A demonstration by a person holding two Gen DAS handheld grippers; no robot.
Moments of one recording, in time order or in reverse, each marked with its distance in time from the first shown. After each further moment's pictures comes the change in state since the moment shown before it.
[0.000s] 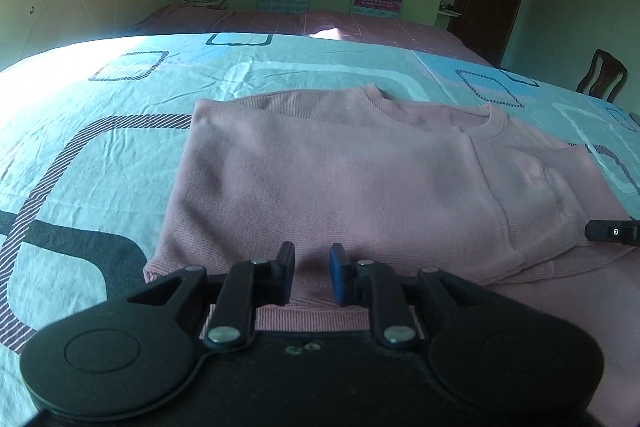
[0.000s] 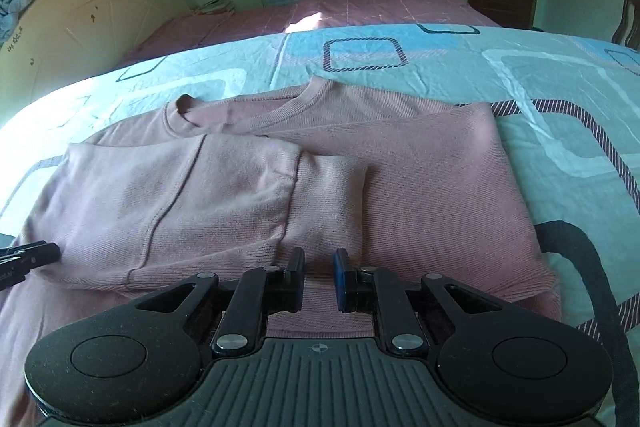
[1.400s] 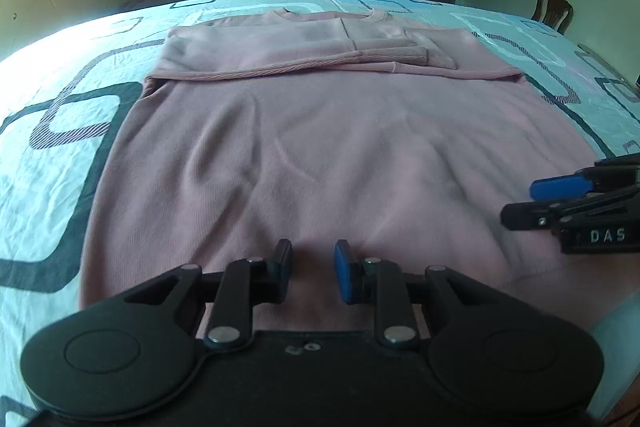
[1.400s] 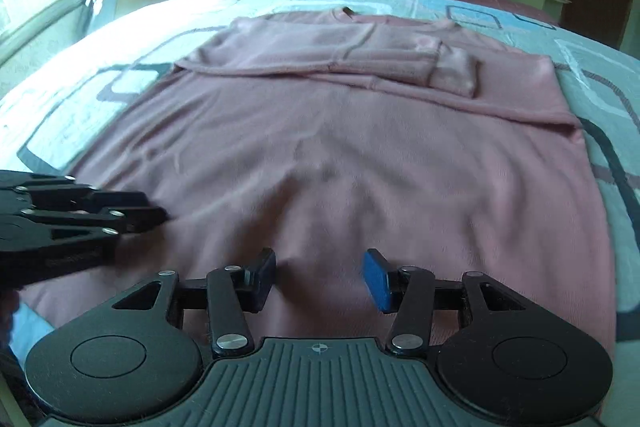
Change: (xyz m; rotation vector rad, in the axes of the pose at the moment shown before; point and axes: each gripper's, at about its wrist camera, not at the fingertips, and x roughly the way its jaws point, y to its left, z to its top) left arm -0.143 -0.042 -0.166 0.141 0.058 -0.062; right arm -0.115 0.054 -0.178 -0.265 0.082 0.080
